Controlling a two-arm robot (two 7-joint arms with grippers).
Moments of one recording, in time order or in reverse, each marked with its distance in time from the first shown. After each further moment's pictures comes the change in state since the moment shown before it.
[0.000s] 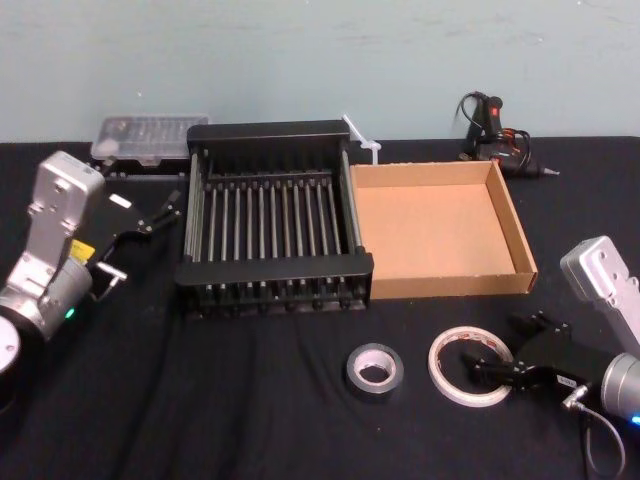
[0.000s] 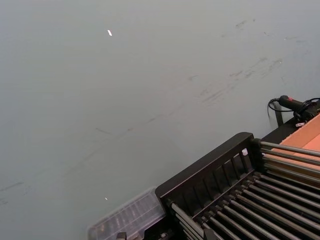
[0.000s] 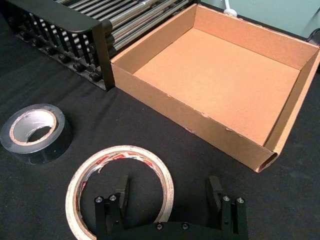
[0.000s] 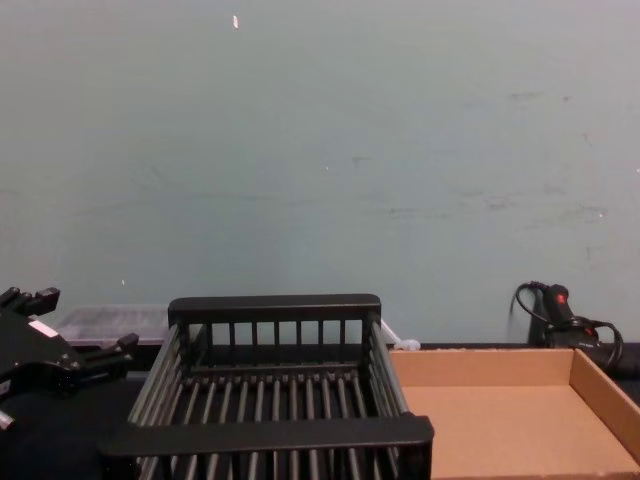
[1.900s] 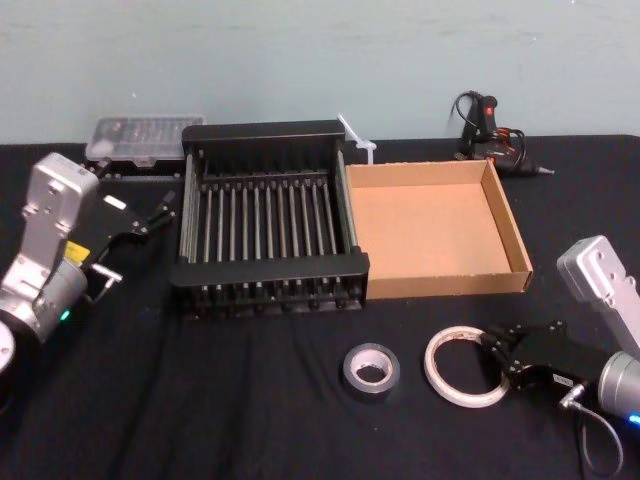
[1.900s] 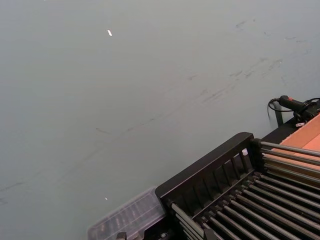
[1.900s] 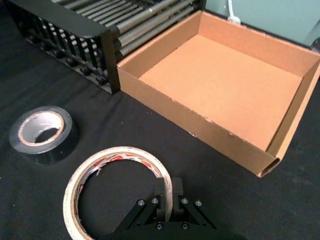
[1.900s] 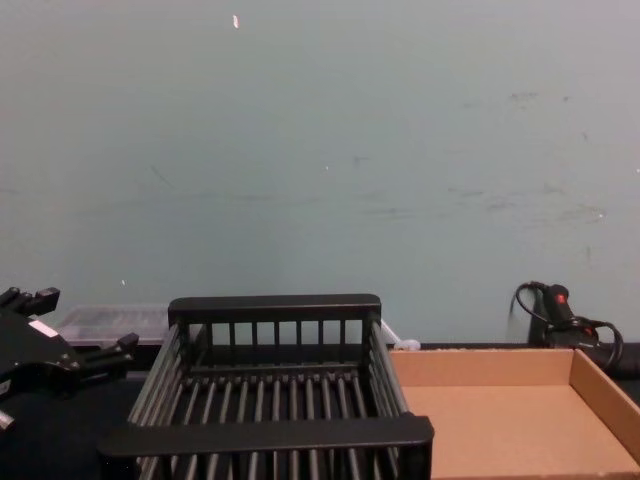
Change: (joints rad) left arm 0.000 0.000 0.000 0.000 0.000 0.000 0.000; right arm -0.006 0.007 0.001 -0.003 0.000 -0.028 0.015
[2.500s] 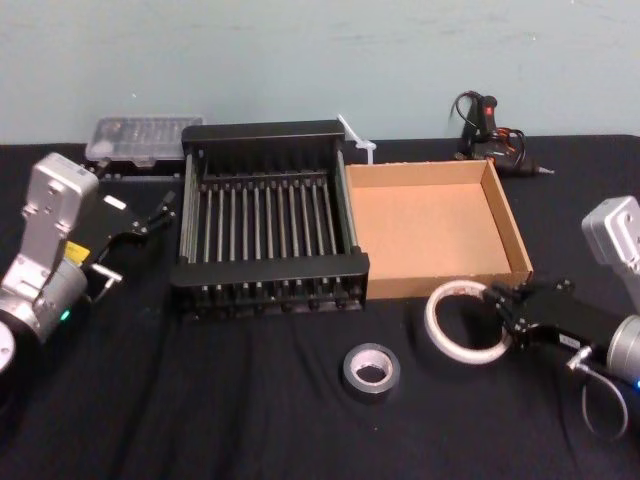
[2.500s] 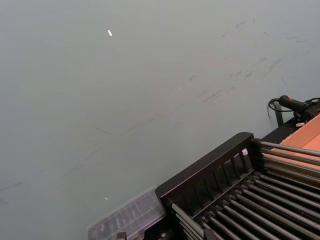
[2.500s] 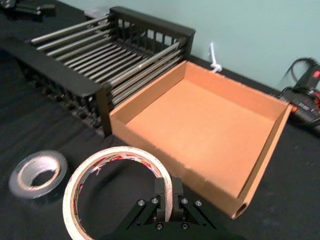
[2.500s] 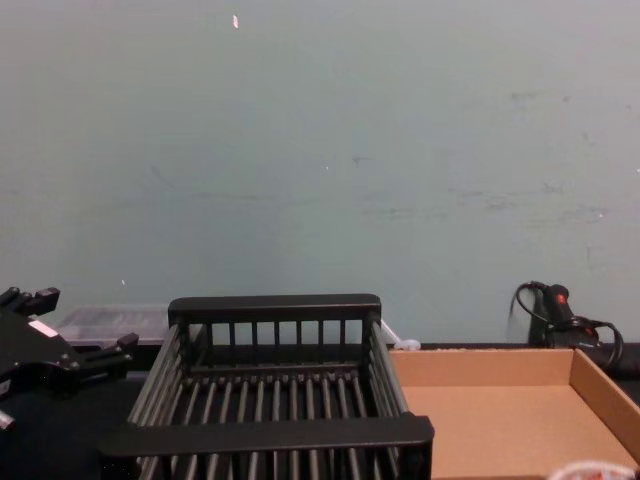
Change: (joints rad) left arm 0.000 0.000 0.000 0.000 0.000 0.000 0.000; right arm 0.024 -0.002 0.038 -0.025 0.035 -0.056 0.007
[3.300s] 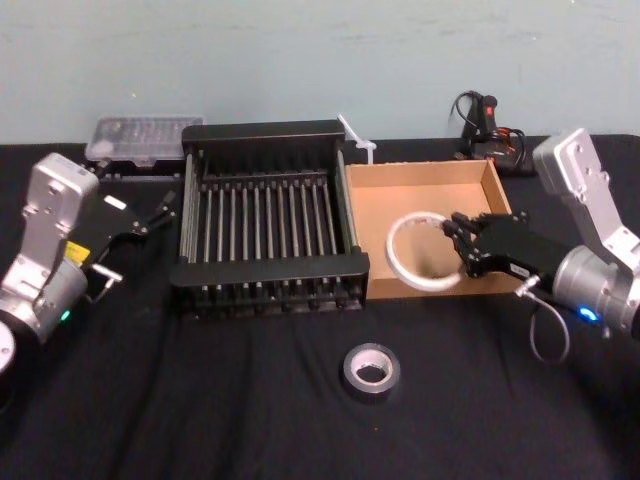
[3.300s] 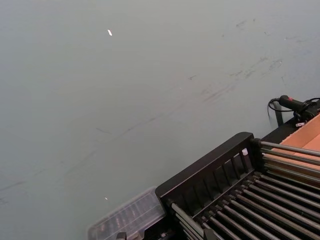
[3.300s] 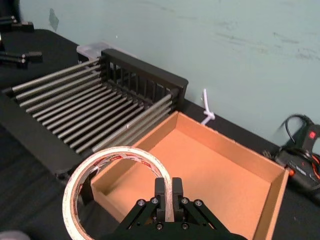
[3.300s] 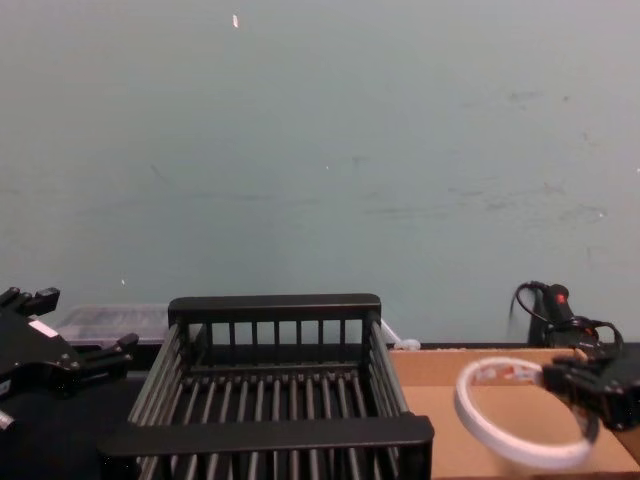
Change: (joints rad) left arm 0.000 0.000 0.000 0.000 0.000 0.000 0.000; right arm 0.223 -0.127 -0.083 0.123 -0.067 -0.004 -0.016
